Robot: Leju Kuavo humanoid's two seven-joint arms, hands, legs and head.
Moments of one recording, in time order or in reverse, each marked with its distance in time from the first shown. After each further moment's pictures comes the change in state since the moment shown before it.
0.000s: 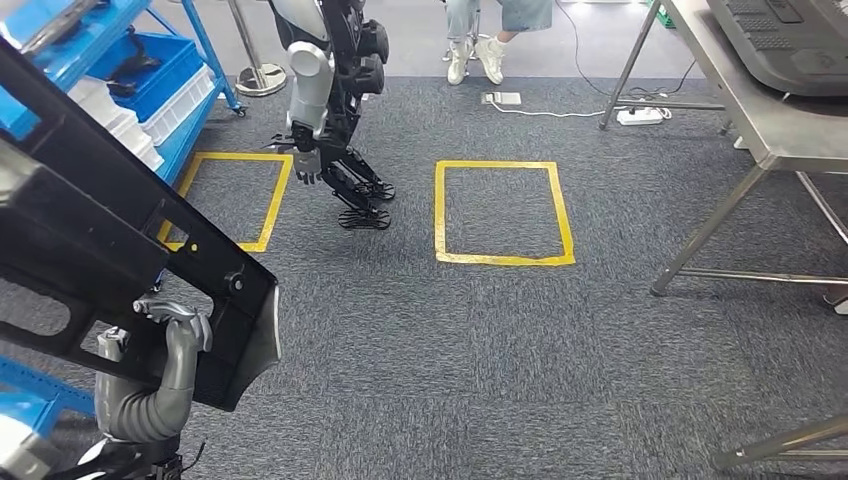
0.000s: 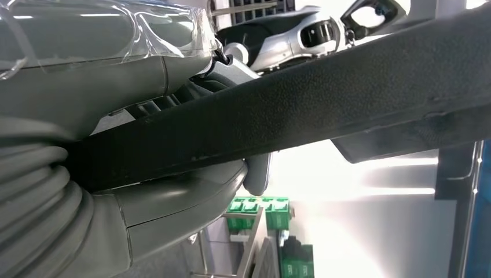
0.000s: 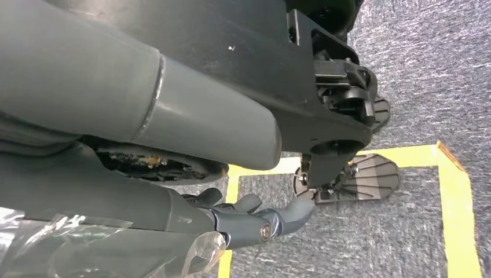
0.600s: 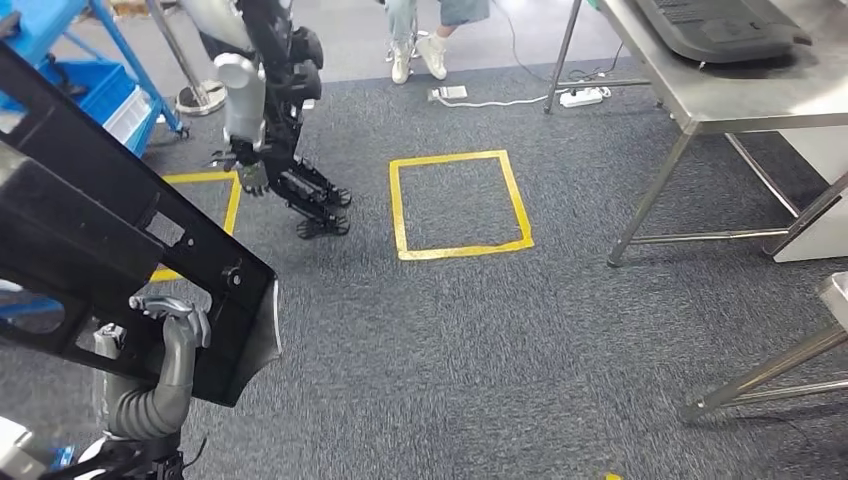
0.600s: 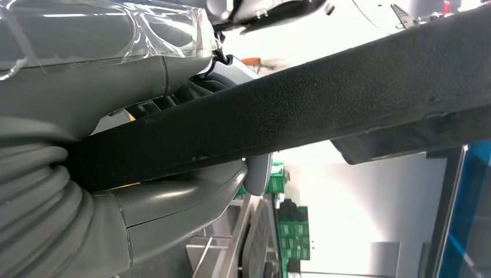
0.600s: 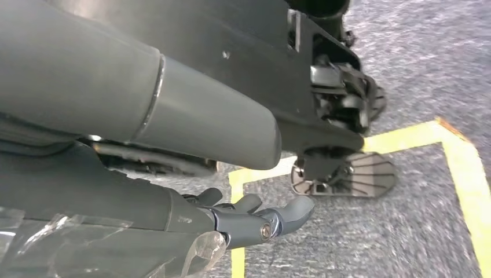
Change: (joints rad) left arm -0.010 0.000 -0.013 -0.011 -0.003 0.011 0.005; right arm -0.002 -0.013 0.000 0.000 -0.007 0.000 -0.012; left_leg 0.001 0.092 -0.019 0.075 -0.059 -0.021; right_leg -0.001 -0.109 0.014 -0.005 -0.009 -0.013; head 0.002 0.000
